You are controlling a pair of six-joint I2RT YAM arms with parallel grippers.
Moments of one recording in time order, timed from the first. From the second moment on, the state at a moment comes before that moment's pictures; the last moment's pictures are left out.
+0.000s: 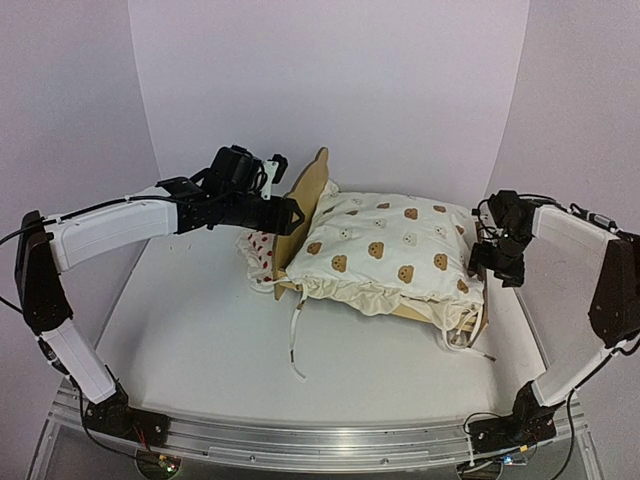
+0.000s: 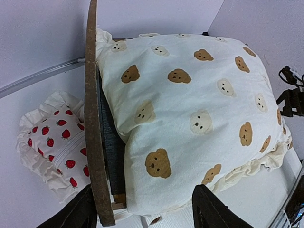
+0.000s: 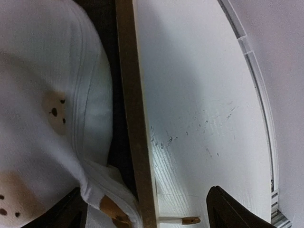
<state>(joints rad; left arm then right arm) -0.77 1.66 1.47 -0.37 -0.02 -0.29 0.10 1.57 1.21 -0.92 0.14 0.48</state>
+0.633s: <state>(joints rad) -0.79 1.71 1.51 -0.41 -0.21 -0.29 0.08 1.60 1.14 -0.85 0.09 0.46</state>
